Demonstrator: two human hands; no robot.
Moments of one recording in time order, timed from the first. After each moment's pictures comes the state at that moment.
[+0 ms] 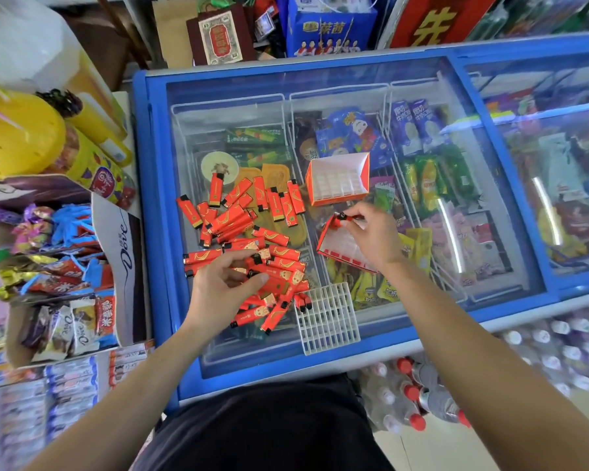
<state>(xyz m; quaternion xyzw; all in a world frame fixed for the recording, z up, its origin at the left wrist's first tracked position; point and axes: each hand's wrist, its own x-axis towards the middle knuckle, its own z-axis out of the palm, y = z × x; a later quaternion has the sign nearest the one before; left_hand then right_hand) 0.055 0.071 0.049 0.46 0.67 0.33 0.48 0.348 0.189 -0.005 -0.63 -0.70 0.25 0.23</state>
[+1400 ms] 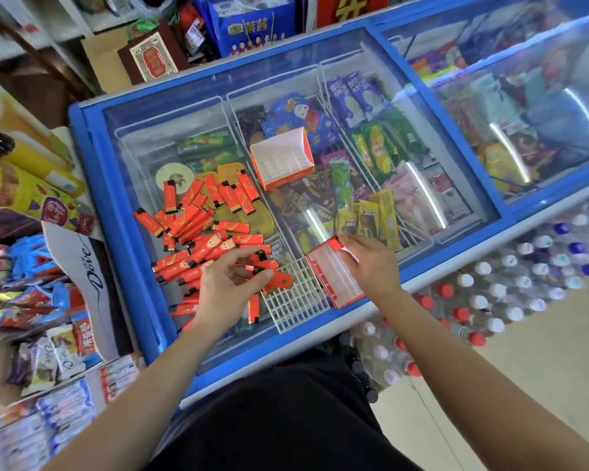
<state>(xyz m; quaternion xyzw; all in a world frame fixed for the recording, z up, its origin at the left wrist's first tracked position) 0.113 0.048 0.059 0.53 0.61 0.31 0.51 0.406 0.044 -0.033 -0.65 -0.72 0.05 0.23</state>
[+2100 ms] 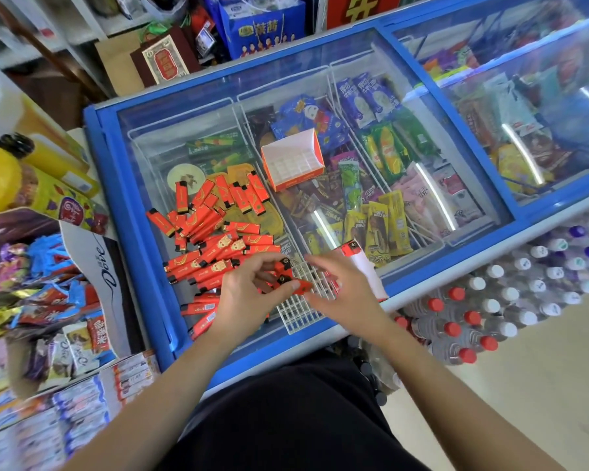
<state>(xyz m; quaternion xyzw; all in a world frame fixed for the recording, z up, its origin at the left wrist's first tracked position) 0.120 0.038 0.066 0.62 0.56 0.30 0.47 0.323 0.010 0.049 -0.60 -0.60 0.44 0.30</state>
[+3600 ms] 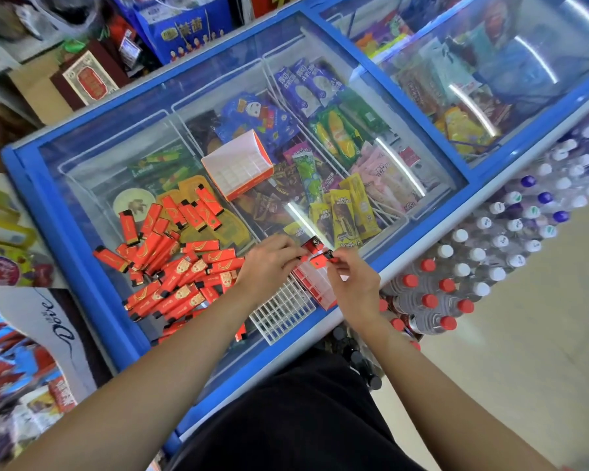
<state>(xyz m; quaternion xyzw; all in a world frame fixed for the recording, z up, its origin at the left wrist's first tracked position) 0.204 0.113 -0.020 0.89 0.32 0.19 0.28 0.364 -0.004 -0.004 -0.80 -0.39 0.27 0.37</state>
